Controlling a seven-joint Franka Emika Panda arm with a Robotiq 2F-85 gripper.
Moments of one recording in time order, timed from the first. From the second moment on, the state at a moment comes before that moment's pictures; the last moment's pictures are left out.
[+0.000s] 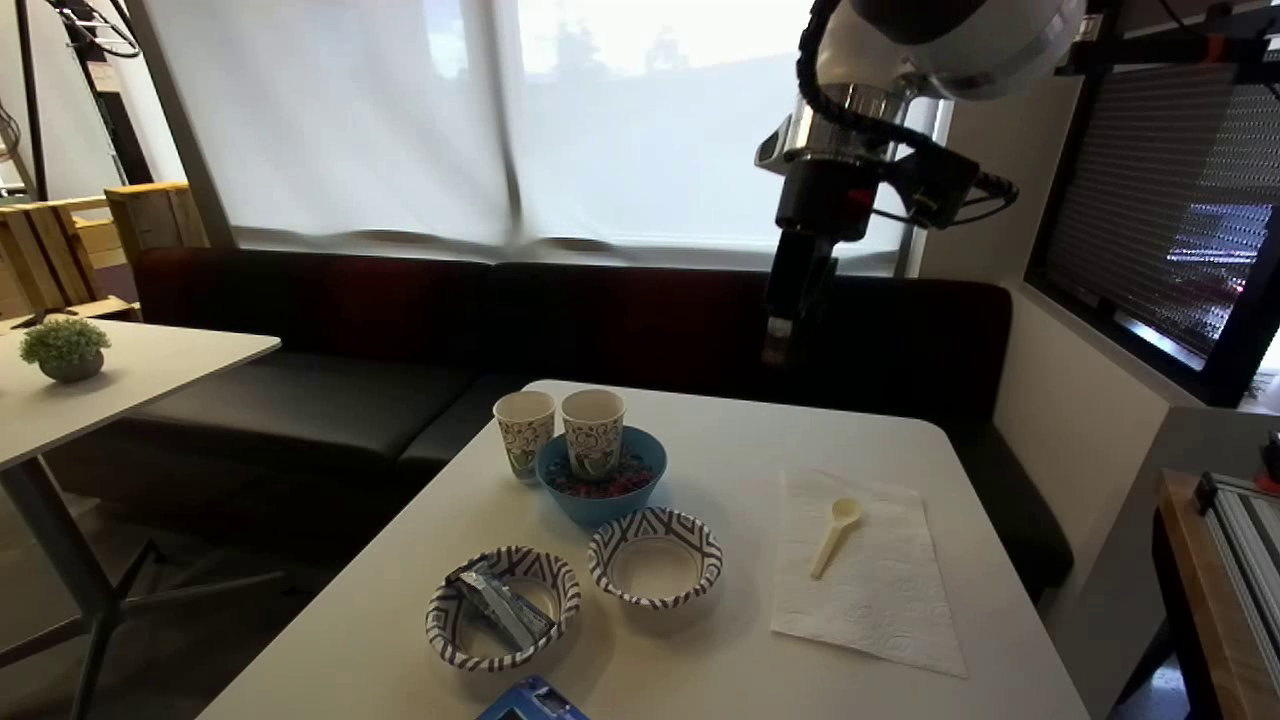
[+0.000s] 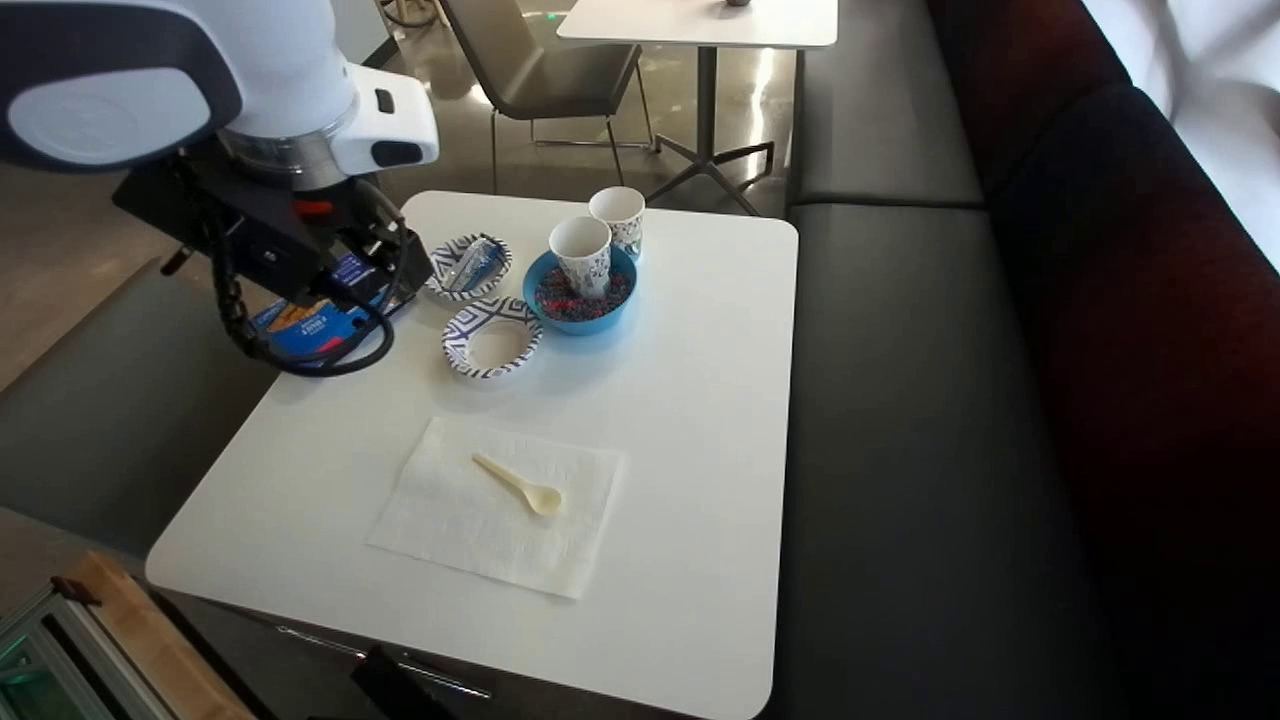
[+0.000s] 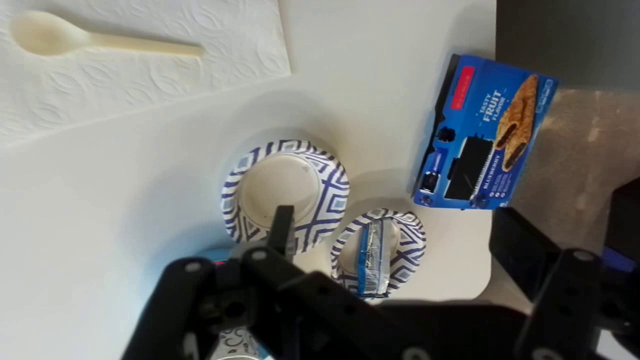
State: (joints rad) arm 0.12 -0.10 -0.02 -2.49 0.52 2.40 -0.42
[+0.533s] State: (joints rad) arm 0.17 0.14 0.12 -2.41 1.11 2.50 -0.82
